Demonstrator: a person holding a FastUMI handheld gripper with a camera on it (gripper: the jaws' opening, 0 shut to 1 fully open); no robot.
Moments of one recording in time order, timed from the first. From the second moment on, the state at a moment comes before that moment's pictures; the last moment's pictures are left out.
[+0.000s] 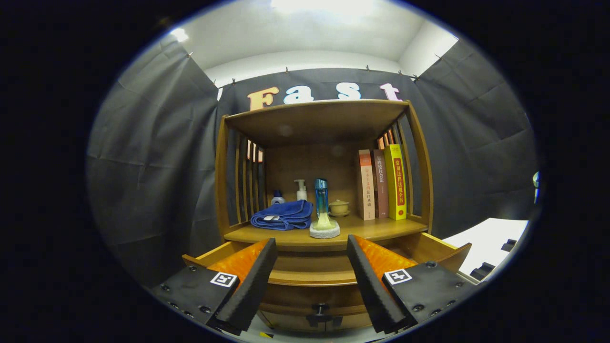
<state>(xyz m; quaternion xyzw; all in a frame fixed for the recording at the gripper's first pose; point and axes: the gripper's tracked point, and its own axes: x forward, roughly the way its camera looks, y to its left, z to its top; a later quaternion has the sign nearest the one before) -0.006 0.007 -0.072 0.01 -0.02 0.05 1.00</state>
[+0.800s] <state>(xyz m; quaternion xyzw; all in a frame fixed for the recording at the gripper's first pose) -0.029 0.026 -0.164 -0.04 0.00 0.05 1.00</state>
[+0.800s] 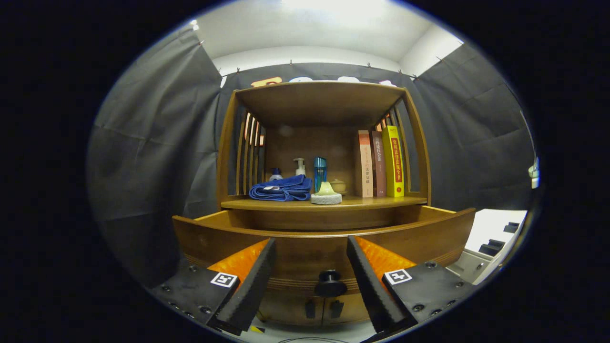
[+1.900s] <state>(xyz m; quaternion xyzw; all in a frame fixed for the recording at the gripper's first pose) 0.100 0.003 -0.227 -0.01 0.09 0.02 1.00</state>
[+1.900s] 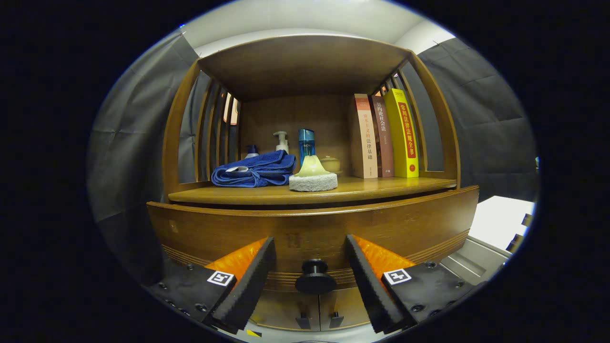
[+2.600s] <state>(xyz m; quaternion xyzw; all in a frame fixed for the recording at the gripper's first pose) 0.105 0.007 -0.168 -0.01 0.04 0.00 1.00</state>
